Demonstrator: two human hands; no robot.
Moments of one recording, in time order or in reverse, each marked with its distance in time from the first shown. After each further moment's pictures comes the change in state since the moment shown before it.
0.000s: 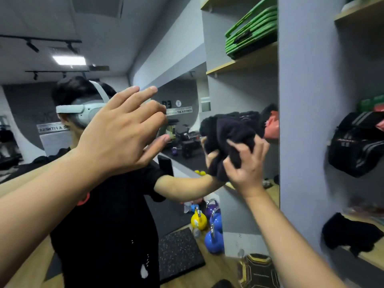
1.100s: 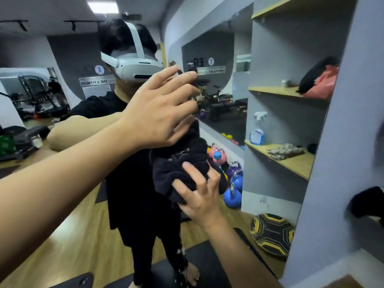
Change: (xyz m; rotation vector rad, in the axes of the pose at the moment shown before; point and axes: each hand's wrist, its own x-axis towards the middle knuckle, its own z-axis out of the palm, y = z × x) left_hand -0.072 0.038 -0.014 -0.073 -0.132 0.062; right_hand -0.175 -0.181 0.013 0.149 -0.155 -0.269
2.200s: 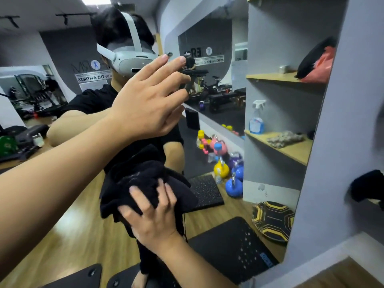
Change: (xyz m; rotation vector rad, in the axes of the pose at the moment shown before) left_hand -0.001 0.007 0.007 0.015 0.018 0.009; right_hand -0.022 -0.114 0.020 0.088 -0.069 0.153
